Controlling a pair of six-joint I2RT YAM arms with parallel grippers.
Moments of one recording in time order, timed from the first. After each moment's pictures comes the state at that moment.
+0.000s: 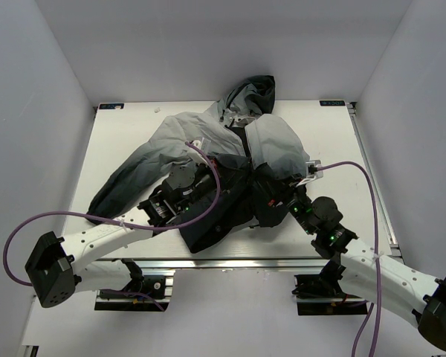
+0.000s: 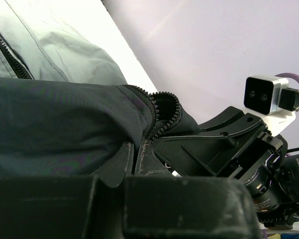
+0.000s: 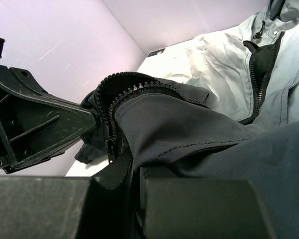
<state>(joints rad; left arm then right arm) -0.91 1.16 0.79 0.34 -0.08 -0.71 0.82 0.74 0.36 0.52 0.19 0.63</state>
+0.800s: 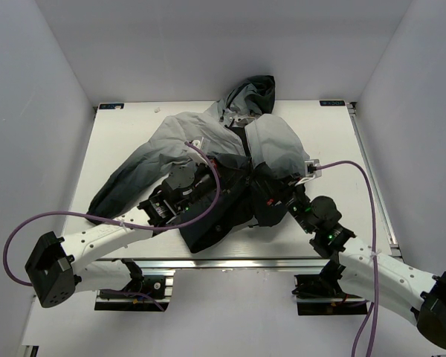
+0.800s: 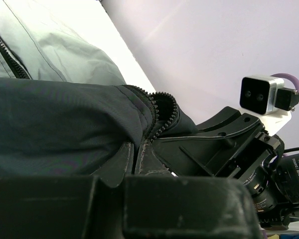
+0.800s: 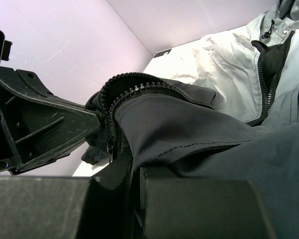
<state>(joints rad) -0.91 1.16 0.79 0.34 -0.08 -0.72 0.82 0.77 0.36 0.56 0.17 0.65</state>
